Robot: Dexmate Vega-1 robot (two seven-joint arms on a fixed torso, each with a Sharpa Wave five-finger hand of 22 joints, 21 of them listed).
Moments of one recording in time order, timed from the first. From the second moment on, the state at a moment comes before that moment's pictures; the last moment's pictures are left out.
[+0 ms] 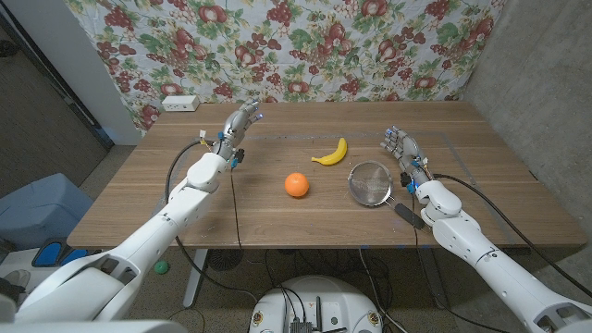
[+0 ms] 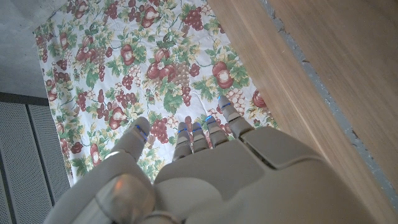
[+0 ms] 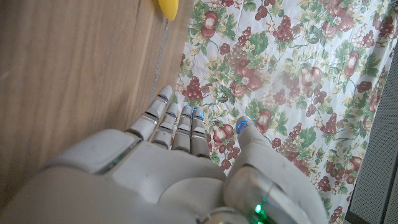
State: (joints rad) left arm 0.72 0.50 0.44 -1.24 -0.40 -0.42 0.04; left_hand 0.16 0.13 0.65 -0.08 0.18 0.10 -0.04 0.19 0.17 0.02 -0.03 0.21 0.17 0.04 0.00 0.20 0.17 0.12 0.09 0.36 0.18; right arm -0.97 -0.52 -0.33 -1.40 0.66 0.31 -0.08; right_hand 0.42 0.18 0.43 -0.06 0.19 0.36 0.09 0.21 0.18 0.30 0.04 0.23 0.20 0.15 0.00 0.31 0.37 0.32 0.01 0.42 0.17
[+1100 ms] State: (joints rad) left arm 0.65 0.52 0.51 -1.25 -0.28 -0.41 -0.01; left_hand 0.15 0.12 0.66 -0.10 0.18 0.14 -0.04 0.19 0.17 0.09 -0.02 0.22 0.18 0.13 0.01 0.21 0.17 0.15 0.09 0.36 0.18; right arm -1.01 -0.54 -0.31 -1.46 0.64 0.33 -0.11; right_hand 0.42 0.18 0.43 -0.07 0.19 0.37 0.08 0.21 0.18 0.32 0.04 0.23 0.20 0.16 0.01 0.31 0.36 0.32 0.02 0.41 0.17
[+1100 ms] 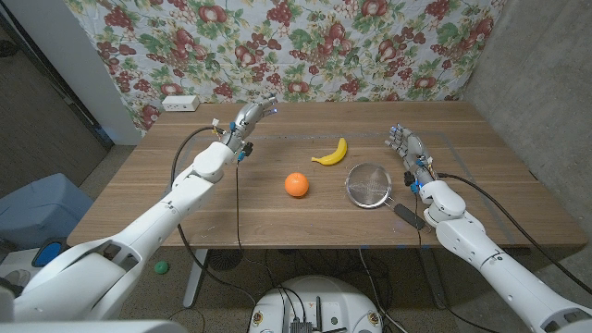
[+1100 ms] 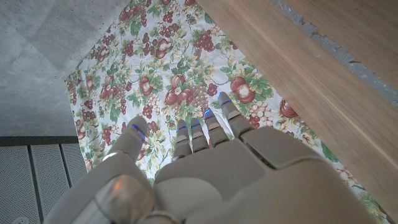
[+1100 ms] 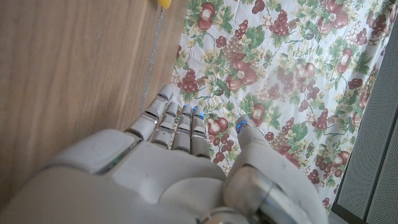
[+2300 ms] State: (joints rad) left arm 0.59 0.55 0.58 -1.31 -0.18 -0.40 -0.08; left_hand 0.14 0.11 0.65 -0.13 0.17 0.18 -0.04 0.20 0.17 0.14 -0.03 0.23 0.18 0.15 0.00 0.21 0.17 0.15 0.09 0.36 0.18; right arm -1.12 -0.57 -0.27 -1.59 0.56 0.35 -0.22; right_hand 0.43 0.17 0.43 -0.09 0.20 0.39 0.08 0.21 0.18 0.33 0.05 0.23 0.20 0.16 0.00 0.31 0.35 0.32 0.02 0.40 0.17
